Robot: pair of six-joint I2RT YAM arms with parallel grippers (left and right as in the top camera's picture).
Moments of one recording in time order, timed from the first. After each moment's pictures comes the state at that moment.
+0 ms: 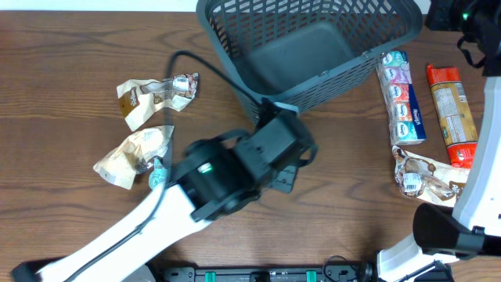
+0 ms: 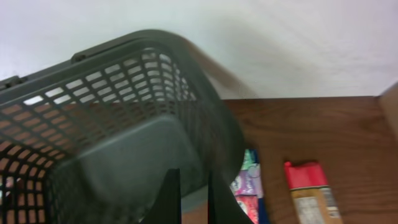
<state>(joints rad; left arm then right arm) -0.99 1.48 1.67 -1.21 -0.12 -0.64 -0.13 1.79 2.33 -1.14 -0.14 -0.01</state>
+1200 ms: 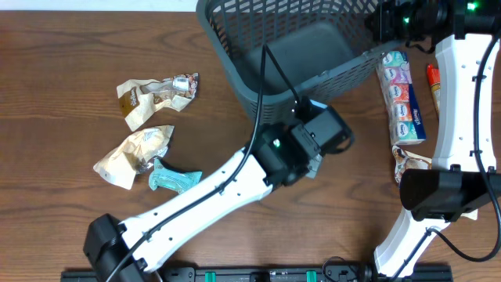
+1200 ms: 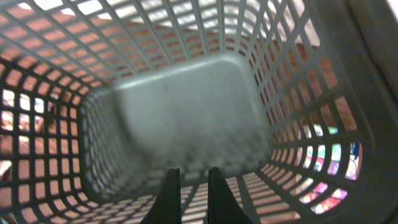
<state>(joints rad) -0.99 1.73 1.67 -1.06 -0.23 -0.54 -0.05 2.02 2.33 -1.24 -0.31 -0.12</state>
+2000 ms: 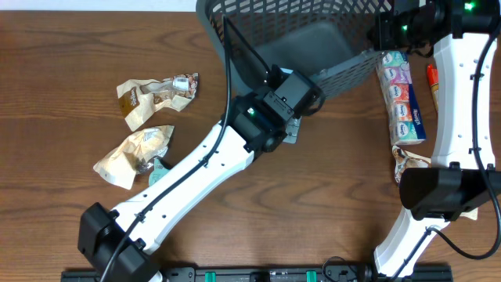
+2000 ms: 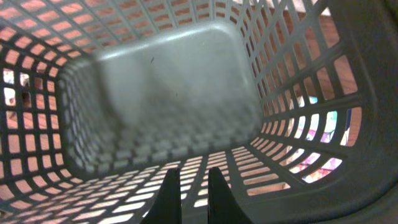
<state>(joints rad) -0.82 1.74 1.67 -0.99 -0.24 -0.50 -0.05 2.02 2.31 -1.30 -0.25 -0.14</state>
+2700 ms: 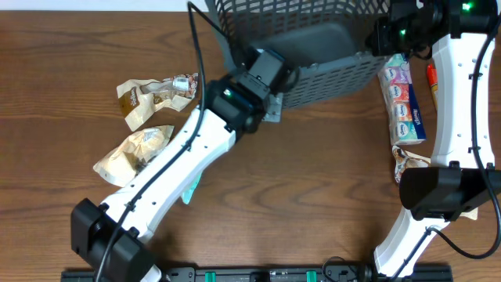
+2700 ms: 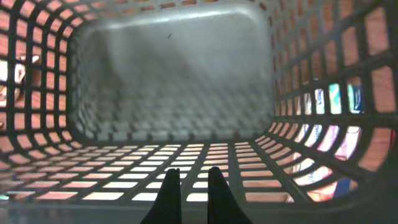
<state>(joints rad) -0.68 1.74 1.67 -0.94 -0.19 -0.50 -0.05 2.02 2.30 -1.36 -0.25 -0.15</state>
